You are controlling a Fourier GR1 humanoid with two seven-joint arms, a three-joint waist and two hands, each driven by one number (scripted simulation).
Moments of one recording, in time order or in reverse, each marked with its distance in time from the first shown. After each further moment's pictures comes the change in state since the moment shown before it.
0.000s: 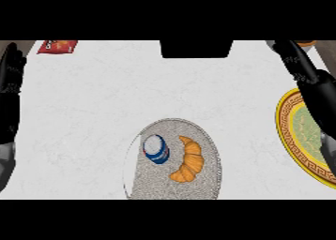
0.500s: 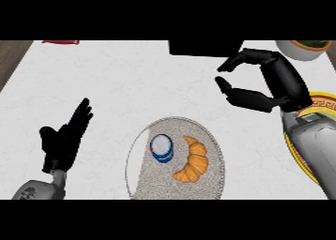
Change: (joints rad) left arm 0.147 -0.211 -0.154 0.141 0.160 -0.106 0.213; right arm -0.196 0.126 0.083 0.177 0.069 -0.045 0.098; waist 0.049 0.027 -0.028
